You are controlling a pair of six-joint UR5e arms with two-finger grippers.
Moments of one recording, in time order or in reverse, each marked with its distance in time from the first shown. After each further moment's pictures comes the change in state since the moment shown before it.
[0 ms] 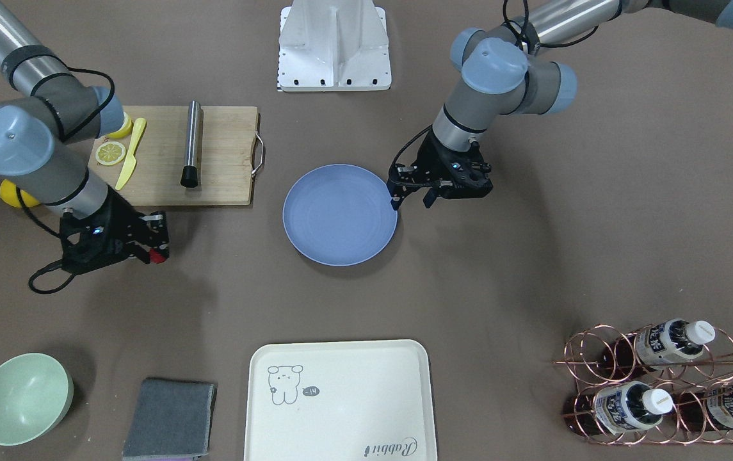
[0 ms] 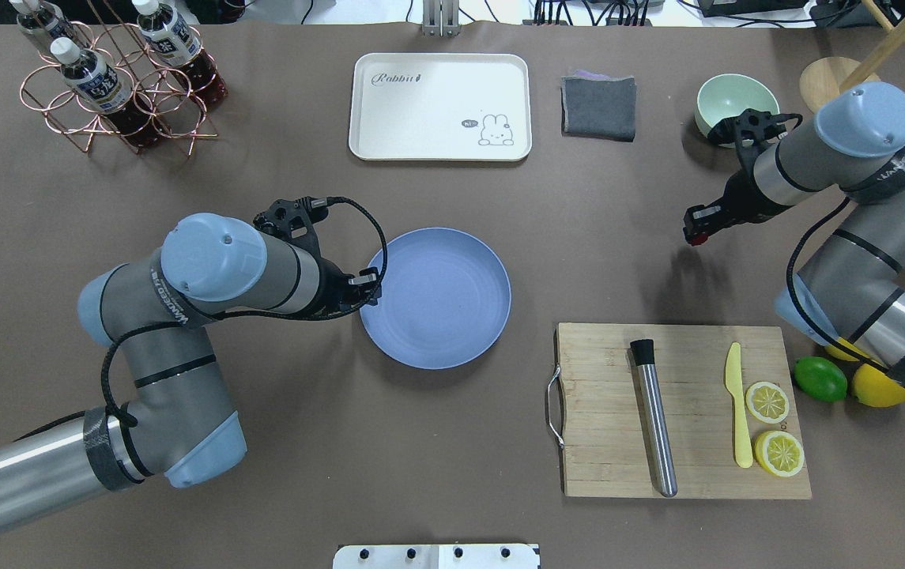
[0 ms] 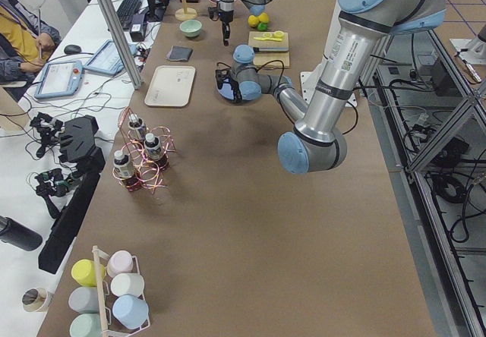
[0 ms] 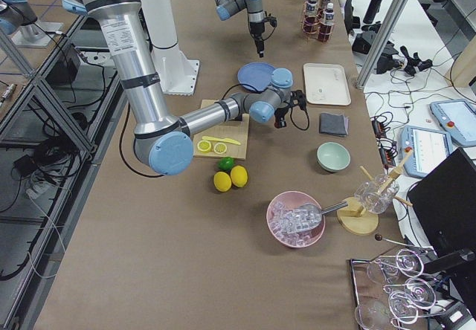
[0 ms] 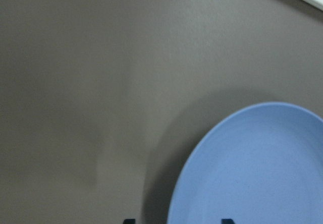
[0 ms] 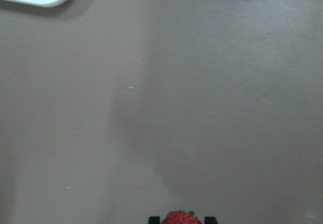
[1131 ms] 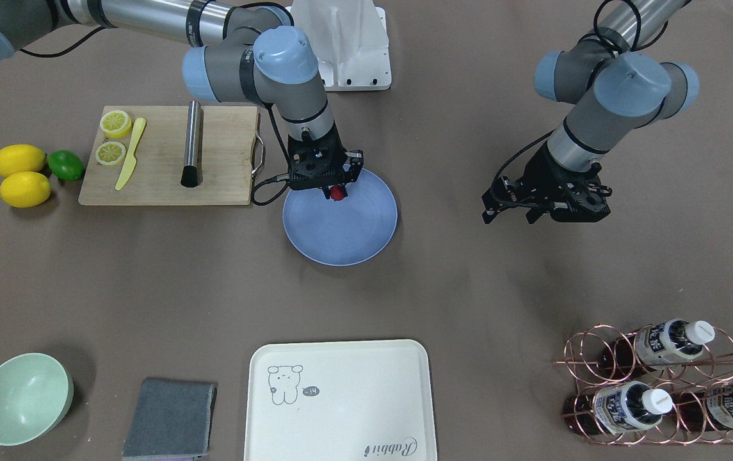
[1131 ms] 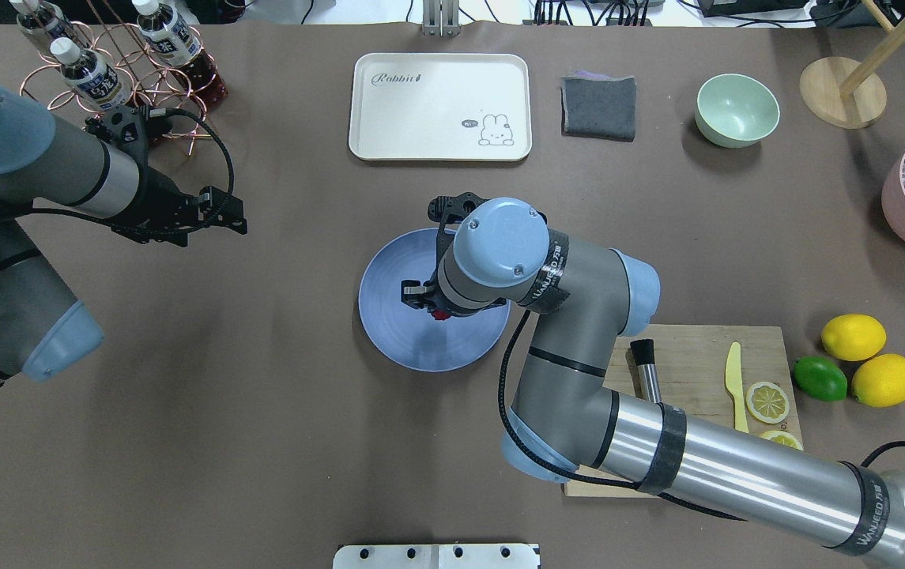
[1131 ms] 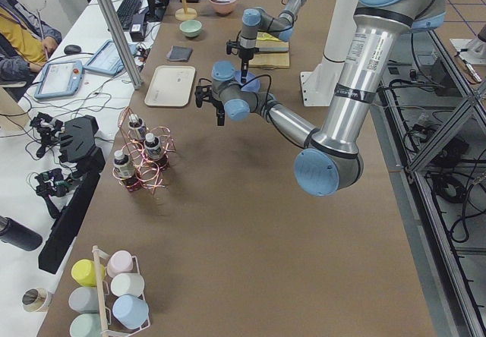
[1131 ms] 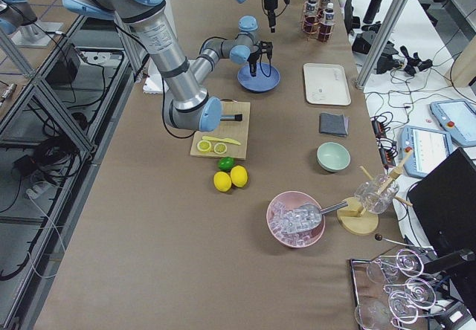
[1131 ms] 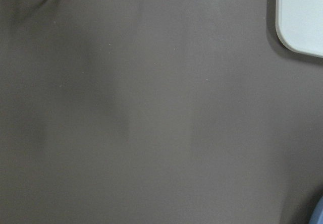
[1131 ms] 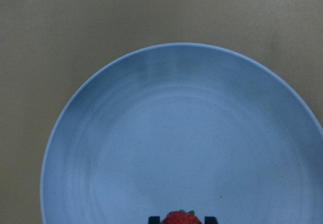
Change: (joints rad) left arm -0.201 0.166 -0.047 -0.010 -0.190 0.250; right arm -0.346 0.342 -0.073 -0.214 -0.343 0.389
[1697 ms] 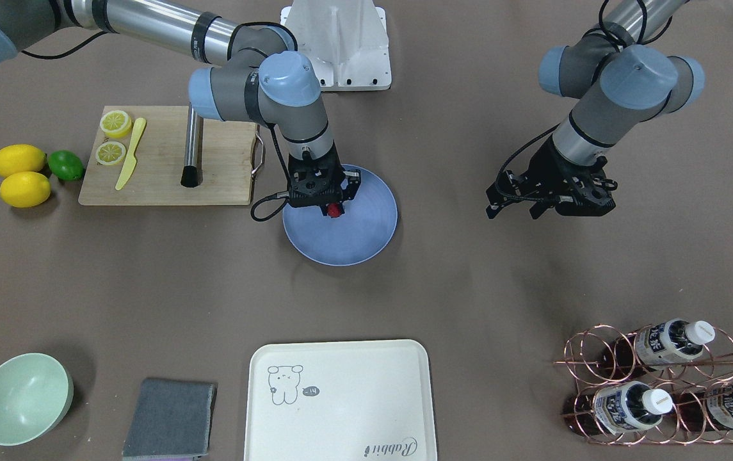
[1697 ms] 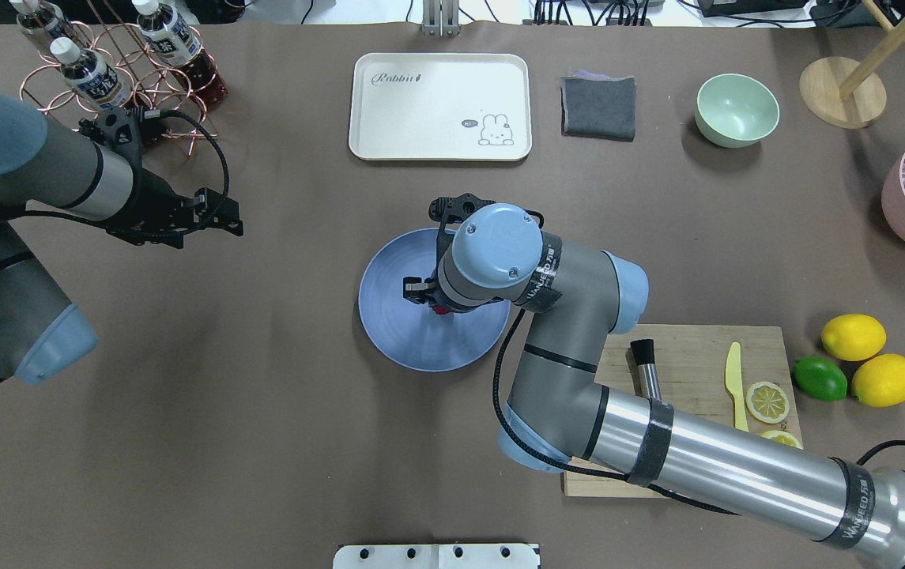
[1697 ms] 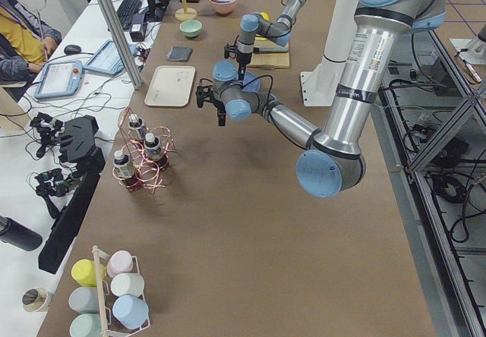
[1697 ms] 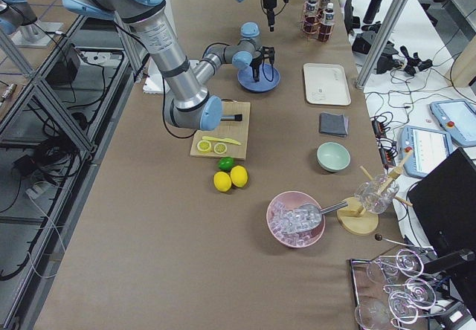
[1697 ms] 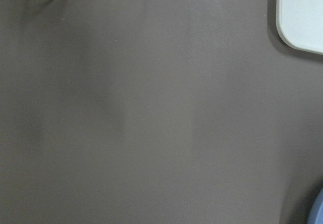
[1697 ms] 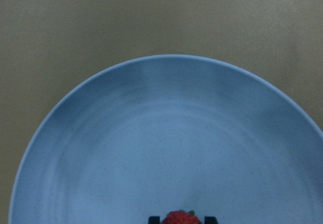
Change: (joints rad) left arm -0.001 0.011 -0.012 0.000 -0.001 0.000; right arm 0.001 0.012 -0.079 0.076 -0.019 0.003
